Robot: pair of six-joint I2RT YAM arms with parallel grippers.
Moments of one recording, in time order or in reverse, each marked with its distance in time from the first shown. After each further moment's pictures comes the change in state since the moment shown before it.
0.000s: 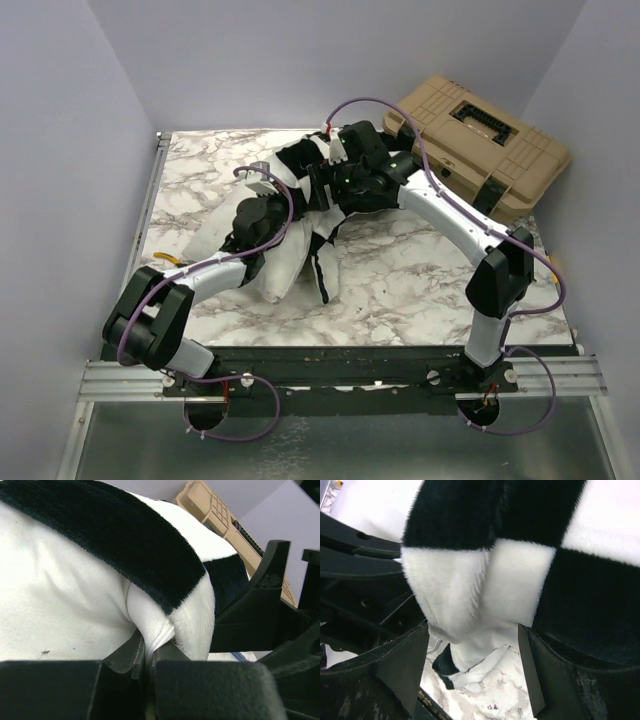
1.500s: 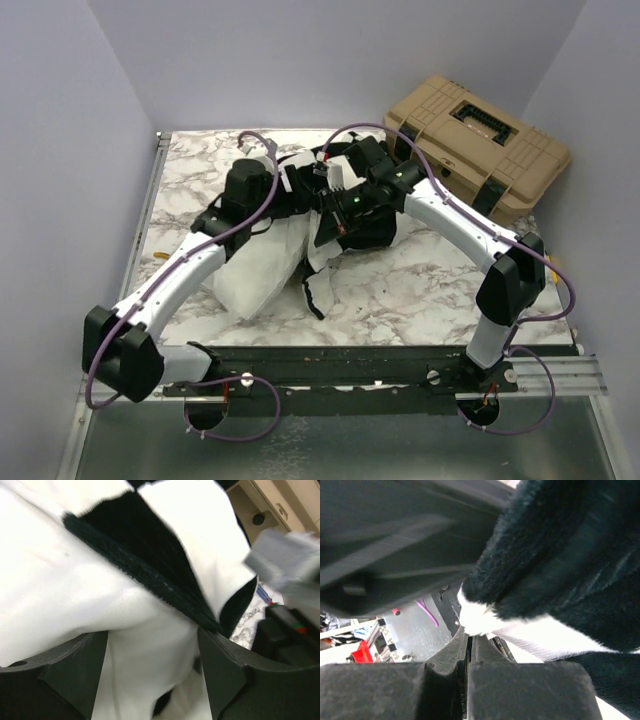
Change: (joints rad) left arm 0.015 -0.154 0.329 -0.893 0.112 0.111; right arm 0.005 -0.077 -0.133 -0.103 -0.509 0.002
